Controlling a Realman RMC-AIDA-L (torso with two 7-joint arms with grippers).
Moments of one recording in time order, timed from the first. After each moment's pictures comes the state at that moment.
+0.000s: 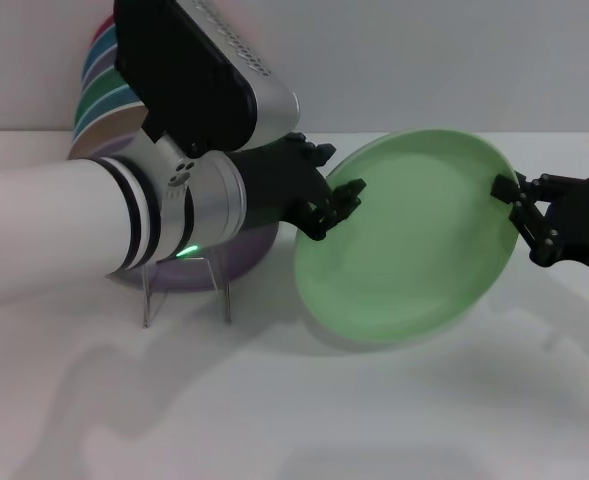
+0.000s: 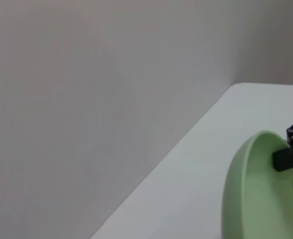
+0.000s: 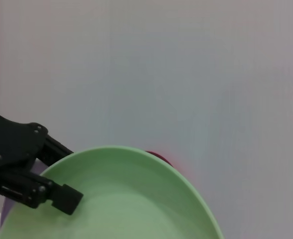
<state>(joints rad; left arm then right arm) -0.34 -2.06 -1.25 -1.72 2.55 -0.78 0.56 0.31 2.08 2.24 0.61 -1.33 1.36 -2.25</state>
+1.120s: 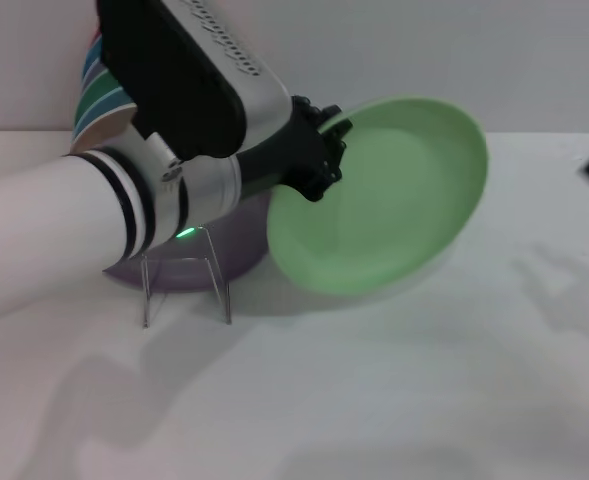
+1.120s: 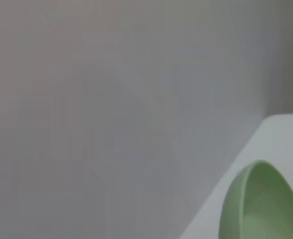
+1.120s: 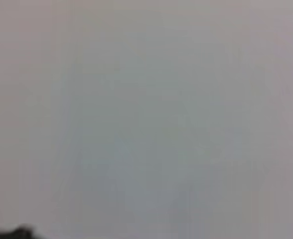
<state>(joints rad) -0.29 -2.06 -1.22 -1.70 2.54 -0.56 0.70 0.18 2.09 2.30 0.51 -1.06 1.64 -2.30</state>
